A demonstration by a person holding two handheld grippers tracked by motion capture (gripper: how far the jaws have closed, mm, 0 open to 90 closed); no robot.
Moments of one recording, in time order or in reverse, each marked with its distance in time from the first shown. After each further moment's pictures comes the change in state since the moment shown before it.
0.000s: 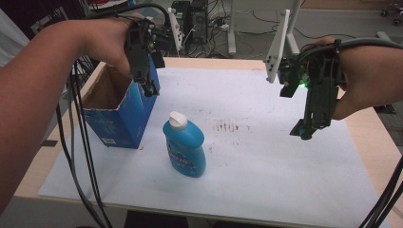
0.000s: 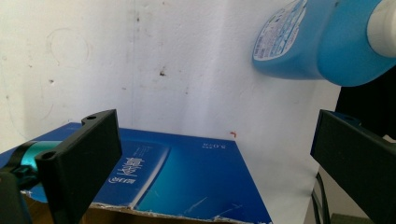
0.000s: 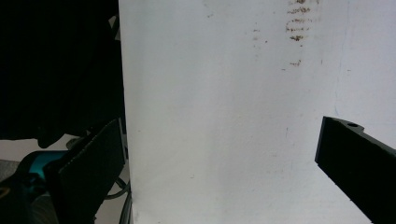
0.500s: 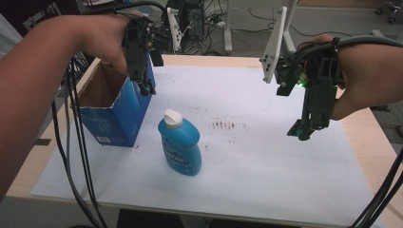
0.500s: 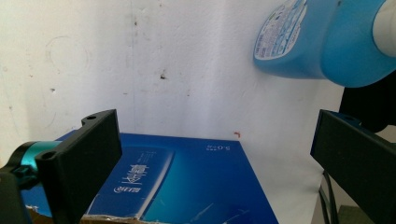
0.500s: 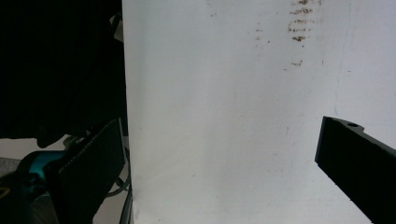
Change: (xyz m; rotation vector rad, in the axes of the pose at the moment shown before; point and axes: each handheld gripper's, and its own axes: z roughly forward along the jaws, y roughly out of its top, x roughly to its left) left arm 0.002 0.005 0.004 0.012 -0.005 0.041; right arm 0.006 0.001 -0.001 0.005 -0.007 -0.018
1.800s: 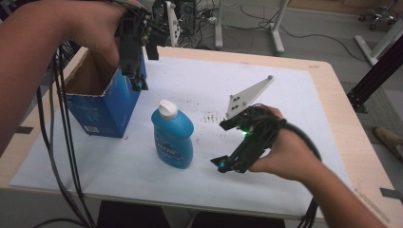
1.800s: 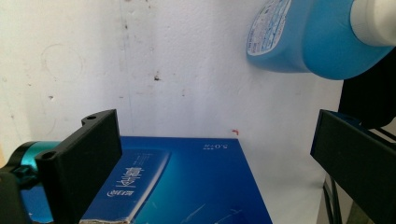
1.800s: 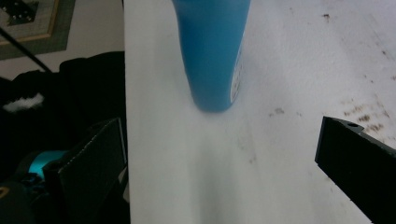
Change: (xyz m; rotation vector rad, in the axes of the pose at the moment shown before) left arm -0.015 0.002 0.003 0.013 0.013 0.065; right arm 0.035 0.020 0.127 -0.612 -0.013 0.216
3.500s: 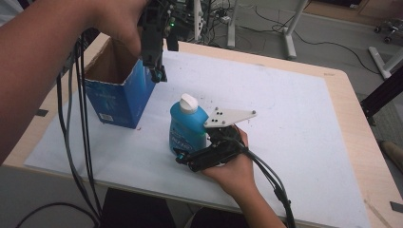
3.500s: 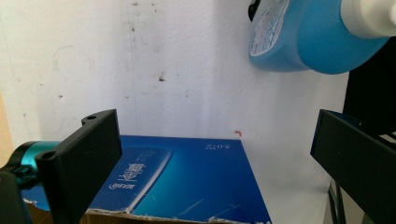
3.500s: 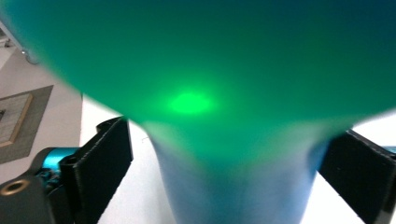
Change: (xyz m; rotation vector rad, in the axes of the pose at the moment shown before) left arm -0.008 -0.009 -0.006 -0.035 0.039 -0.003; right arm 0.019 0.003 0.104 -0.380 -0.130 0.115
